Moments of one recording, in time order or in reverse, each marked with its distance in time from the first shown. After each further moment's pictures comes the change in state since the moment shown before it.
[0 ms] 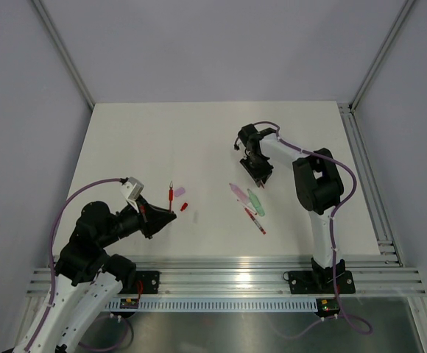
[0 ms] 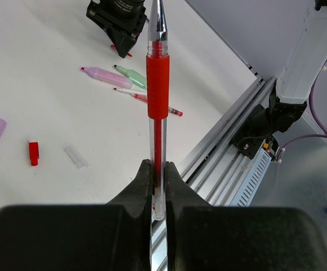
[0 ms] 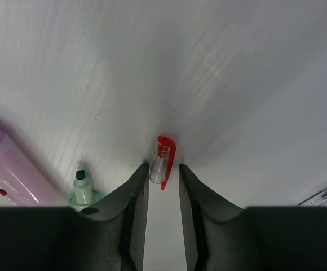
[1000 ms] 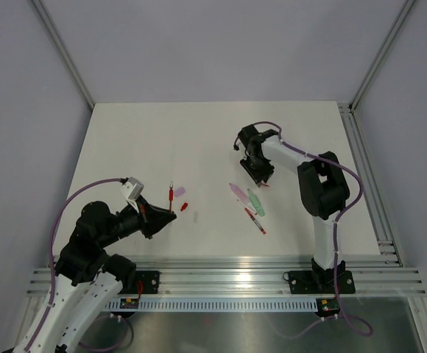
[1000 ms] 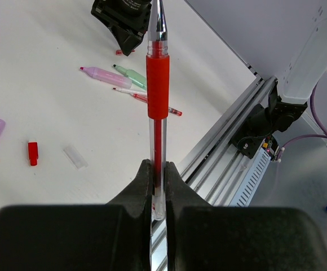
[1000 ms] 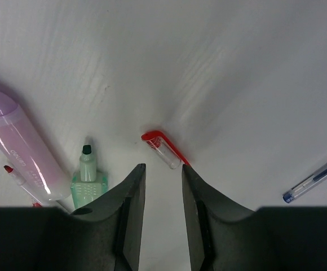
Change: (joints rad) left arm 0.000 0.000 0.000 0.000 0.003 0.000; right arm 0.022 -0.086 -0.068 0.024 0.021 -0.014
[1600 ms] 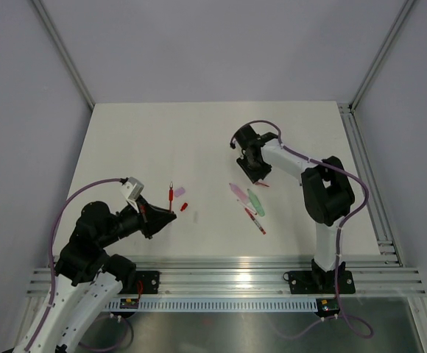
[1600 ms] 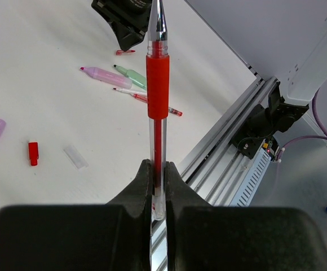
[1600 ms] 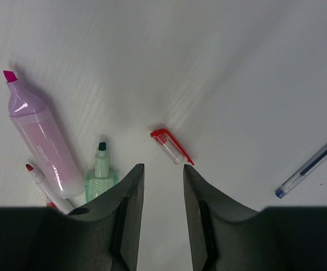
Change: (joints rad) left arm 0.002 0.000 0.000 0.000 0.000 0.000; right arm 0.043 -0.092 -0.072 0.092 0.061 0.023
